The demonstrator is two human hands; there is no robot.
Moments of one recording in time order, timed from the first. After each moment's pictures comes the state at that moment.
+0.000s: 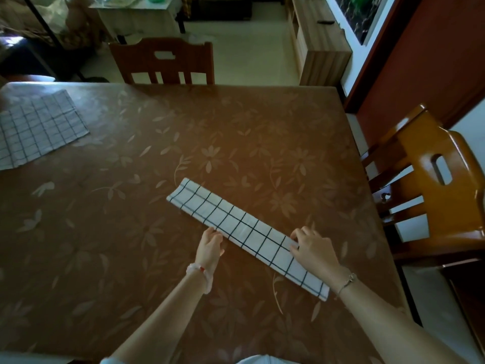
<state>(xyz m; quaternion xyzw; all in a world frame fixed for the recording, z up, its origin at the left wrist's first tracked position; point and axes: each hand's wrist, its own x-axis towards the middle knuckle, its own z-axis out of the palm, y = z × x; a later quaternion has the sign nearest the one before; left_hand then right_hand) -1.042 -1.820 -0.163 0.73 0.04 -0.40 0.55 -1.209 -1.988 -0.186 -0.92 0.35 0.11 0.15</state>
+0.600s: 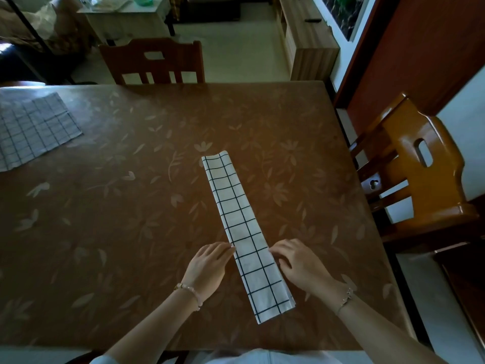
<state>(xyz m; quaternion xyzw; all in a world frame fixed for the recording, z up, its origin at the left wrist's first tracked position) -1.065 -1.766 -0.193 0.79 -0.60 -0.09 0.10 -1.246 -1.934 -0.182 -0.93 0.23 0.02 0.28</state>
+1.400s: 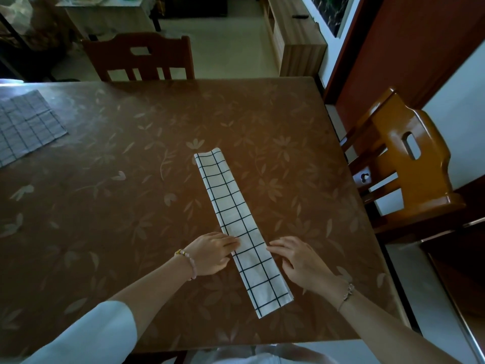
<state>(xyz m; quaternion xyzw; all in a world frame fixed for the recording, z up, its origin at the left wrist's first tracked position) -1.024 -1.799 -0.195 0.62 -0.78 -0.04 -0.01 -1.258 -1.933 -0.187 -0.94 0.23 0.04 0.25</state>
